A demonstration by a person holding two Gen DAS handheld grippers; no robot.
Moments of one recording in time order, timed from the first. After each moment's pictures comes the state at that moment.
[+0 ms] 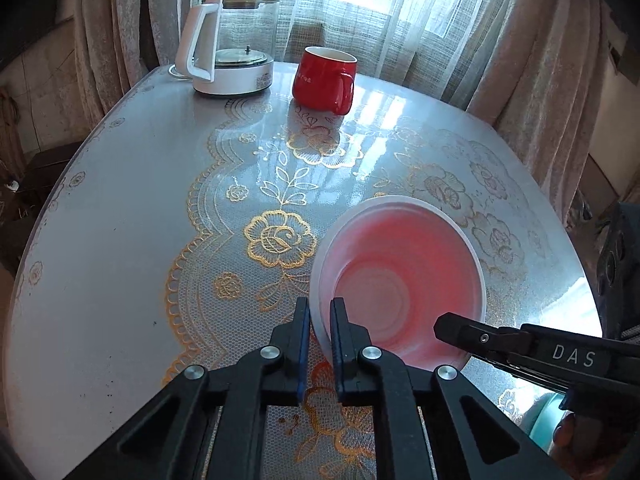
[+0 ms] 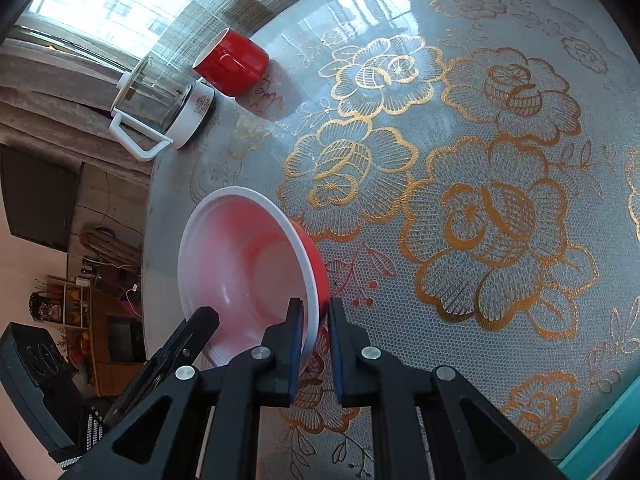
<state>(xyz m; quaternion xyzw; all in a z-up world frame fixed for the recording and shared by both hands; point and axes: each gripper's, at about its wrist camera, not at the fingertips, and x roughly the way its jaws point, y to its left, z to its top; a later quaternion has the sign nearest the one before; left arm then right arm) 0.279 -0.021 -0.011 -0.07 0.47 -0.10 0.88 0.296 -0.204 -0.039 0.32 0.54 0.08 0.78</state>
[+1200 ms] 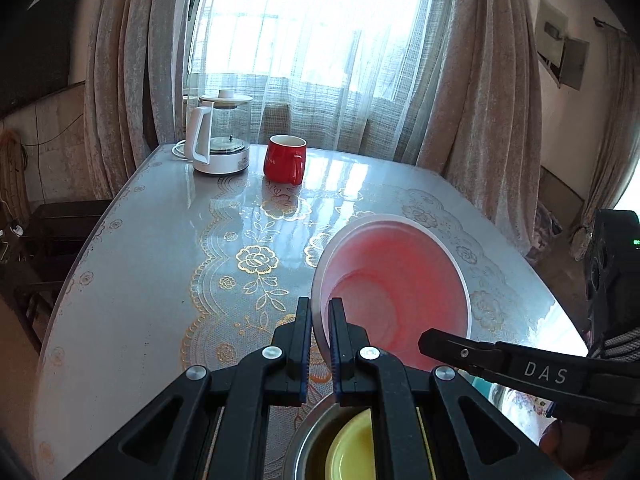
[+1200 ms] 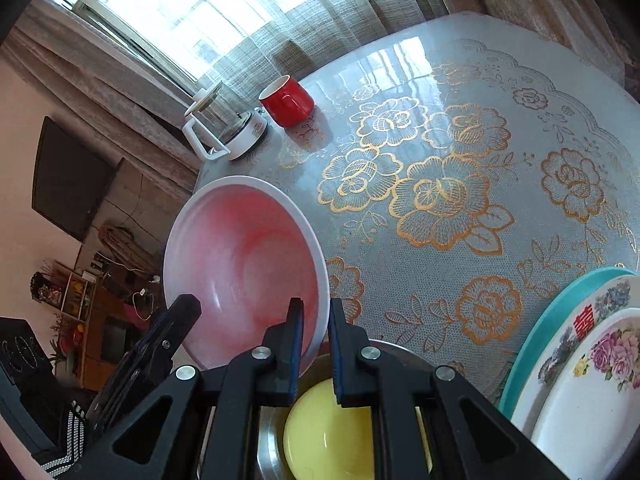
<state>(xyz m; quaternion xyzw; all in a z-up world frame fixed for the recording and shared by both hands) 0.146 -0.021 0.061 -0.06 0.33 -0.14 0.93 0.171 -0.202 0.025 0.28 0.44 0.10 0.85</state>
